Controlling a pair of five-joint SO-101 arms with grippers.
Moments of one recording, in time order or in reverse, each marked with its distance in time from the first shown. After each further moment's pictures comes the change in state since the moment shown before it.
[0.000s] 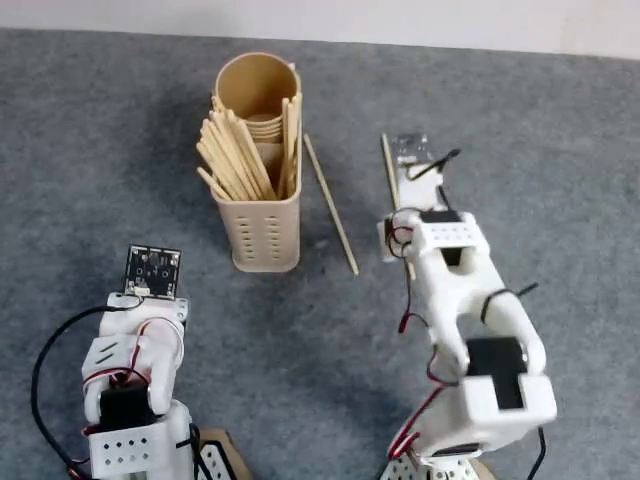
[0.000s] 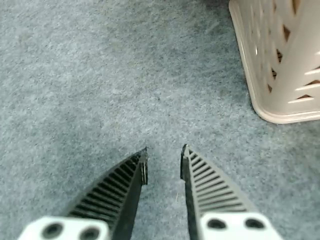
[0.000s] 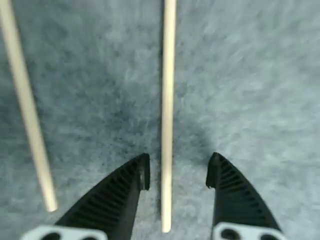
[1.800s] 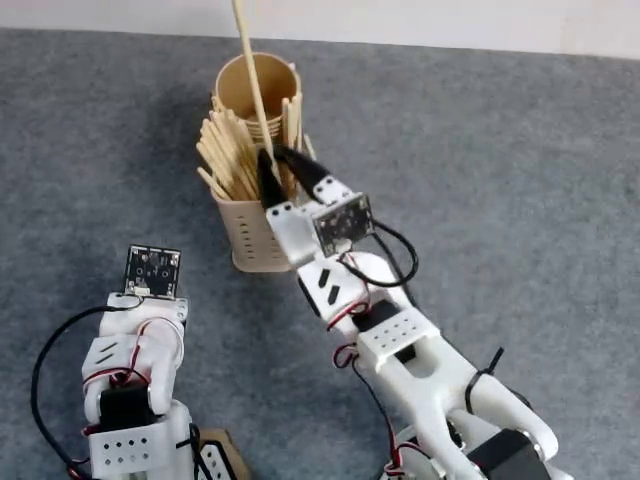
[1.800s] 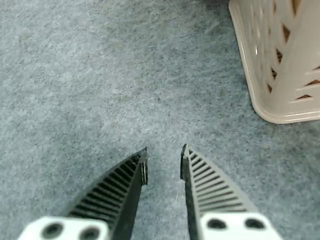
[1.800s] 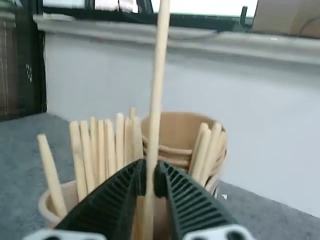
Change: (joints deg) left arm 0.0 0.0 0.0 0.0 0.0; right arm -27.3 -30.5 32.3 -81.5 0.1
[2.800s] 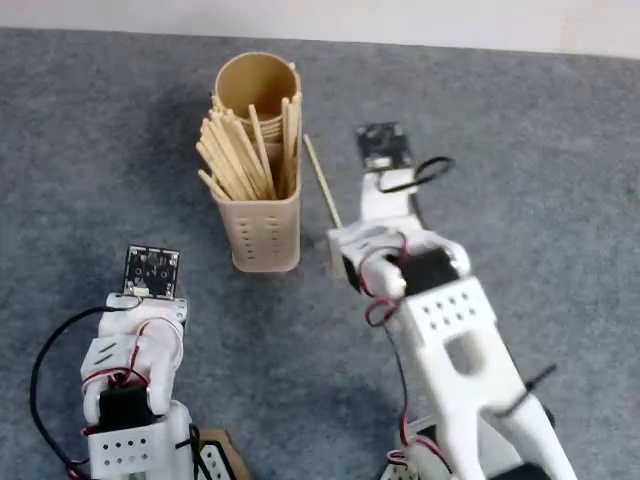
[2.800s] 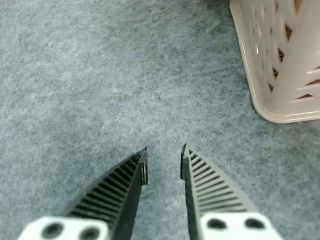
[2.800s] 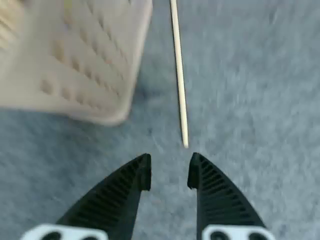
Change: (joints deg) left arm 0.0 0.0 0.4 0.0 0.0; right arm 10.3 -5.5 -28.7 103.7 -14.9
